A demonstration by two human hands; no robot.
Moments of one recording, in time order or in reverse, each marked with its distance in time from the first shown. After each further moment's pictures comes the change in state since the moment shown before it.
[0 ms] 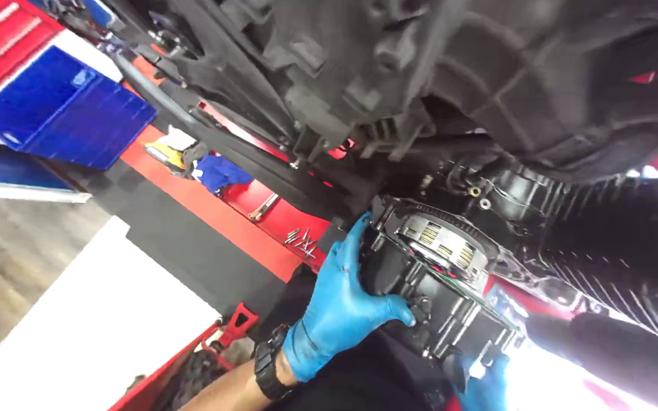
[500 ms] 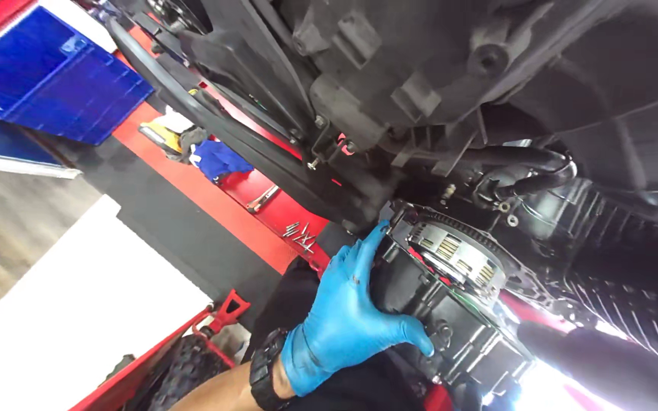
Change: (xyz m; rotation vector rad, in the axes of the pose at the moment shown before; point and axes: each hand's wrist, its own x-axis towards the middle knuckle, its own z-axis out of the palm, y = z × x) left_hand 0.000 0.004 -0.007 0.114 -0.030 0.070; right_hand -0.018 0.012 -0.039 0.096 -0.111 0.031
